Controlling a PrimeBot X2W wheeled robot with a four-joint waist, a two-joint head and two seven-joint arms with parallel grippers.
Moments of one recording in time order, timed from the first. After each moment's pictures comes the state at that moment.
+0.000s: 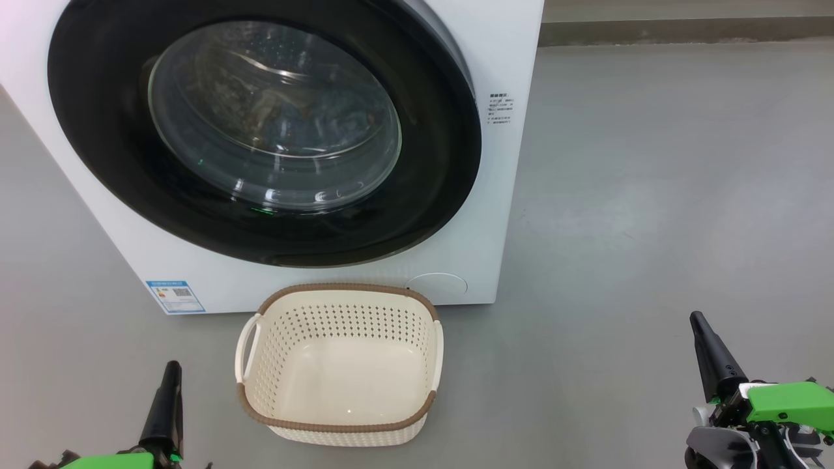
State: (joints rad) left arm -0.08 0.04 0.09 0.28 -1.60 -0.13 0.11; right arm -0.07 -0.06 -0.10 0.28 1.63 0.13 0.09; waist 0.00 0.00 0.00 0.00
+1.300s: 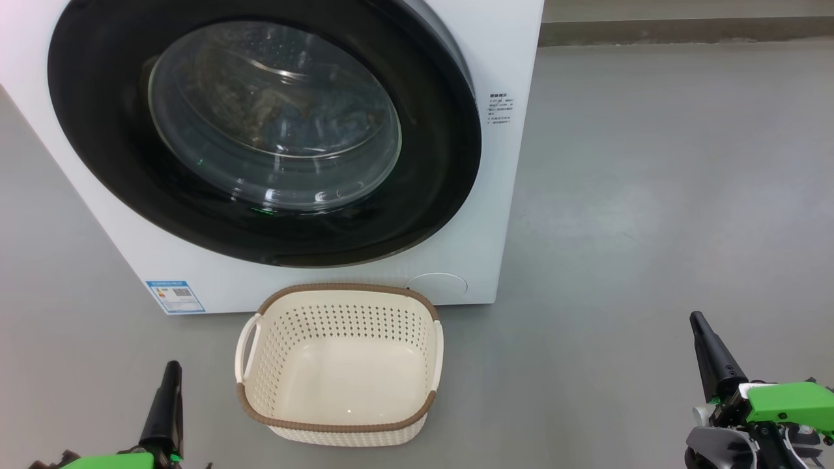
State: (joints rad) left arm -0.08 0.04 0.09 0.28 -1.60 -0.13 0.11; right arm -0.07 -0.06 -0.11 0.28 1.63 0.13 0.09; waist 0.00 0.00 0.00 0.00
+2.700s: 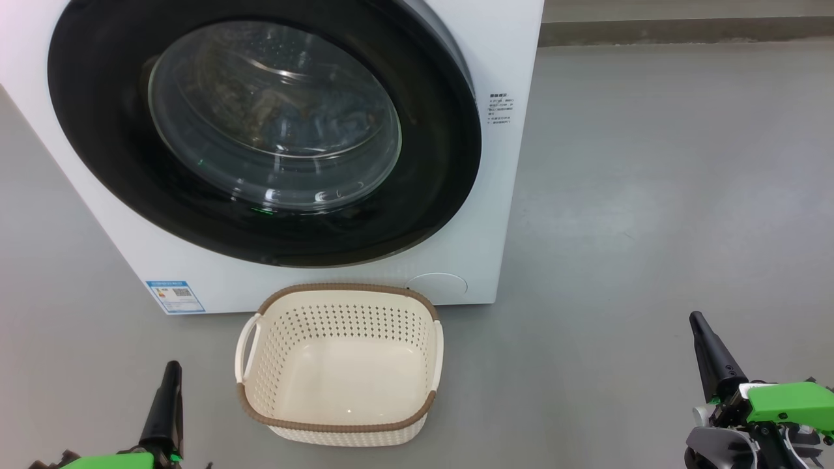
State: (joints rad) left arm -0.08 0.04 0.09 0.28 -1.60 -0.13 0.11; right arm -0.07 -0.06 -0.11 0.28 1.63 0.13 0.10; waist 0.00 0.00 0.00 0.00
